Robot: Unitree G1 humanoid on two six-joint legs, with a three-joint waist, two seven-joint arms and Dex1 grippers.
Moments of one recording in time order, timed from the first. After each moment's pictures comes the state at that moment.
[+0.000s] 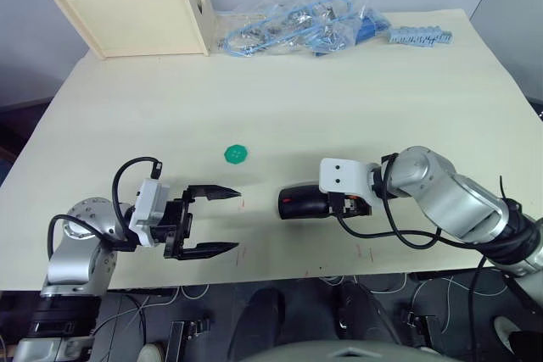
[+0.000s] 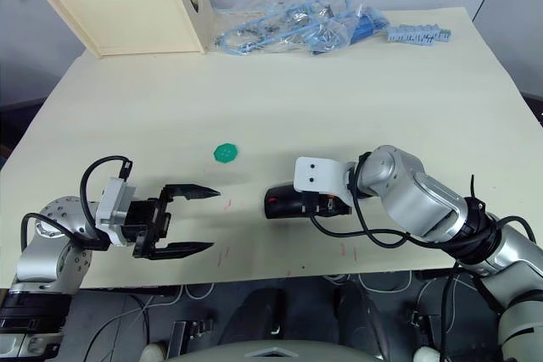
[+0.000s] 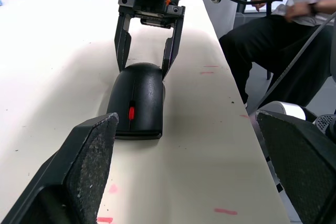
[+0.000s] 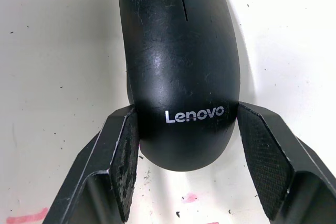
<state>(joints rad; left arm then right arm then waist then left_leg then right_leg) -0.05 0.78 0.15 -0.03 -0.61 -0.03 -1.56 -0.76 -0.70 0.68 -0.49 0.04 1.02 0.99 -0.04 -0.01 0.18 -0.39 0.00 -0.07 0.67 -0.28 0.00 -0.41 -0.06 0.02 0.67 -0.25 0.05</state>
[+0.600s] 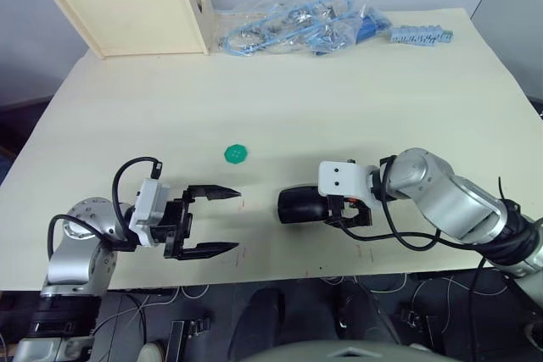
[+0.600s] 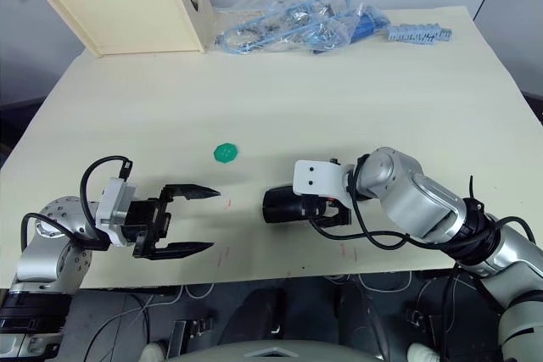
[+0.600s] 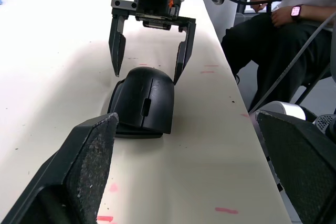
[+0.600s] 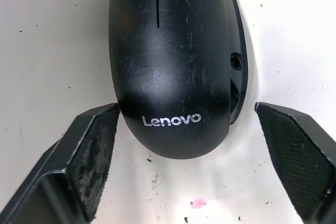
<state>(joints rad) -0.05 0.78 0.15 -0.03 -0.61 -0.03 -1.56 -0.75 -0.70 0.69 -0.49 0.05 1.01 0.99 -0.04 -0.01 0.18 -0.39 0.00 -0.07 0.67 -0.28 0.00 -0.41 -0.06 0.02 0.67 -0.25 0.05</state>
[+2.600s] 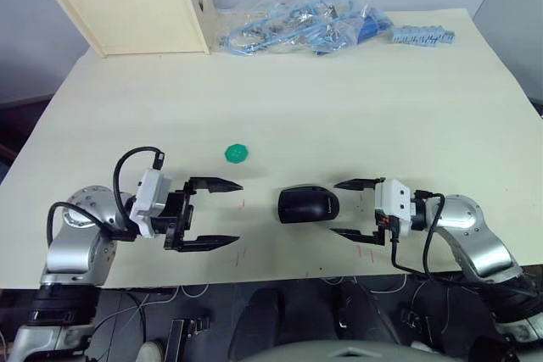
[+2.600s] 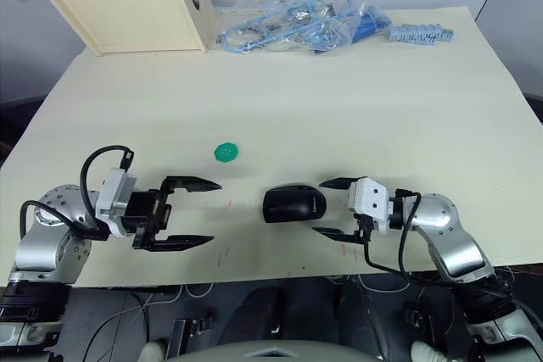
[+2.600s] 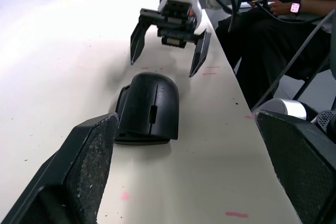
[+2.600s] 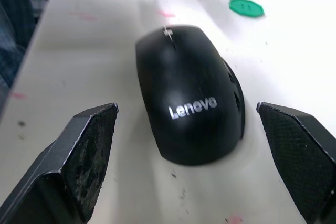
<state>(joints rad) -0.12 0.81 0.13 -0.03 -0.61 -0.01 -1.57 -0.19 -0.56 0.24 -0.09 0.19 -0.06 1.06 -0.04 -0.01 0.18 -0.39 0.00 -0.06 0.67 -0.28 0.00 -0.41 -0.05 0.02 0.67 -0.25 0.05</state>
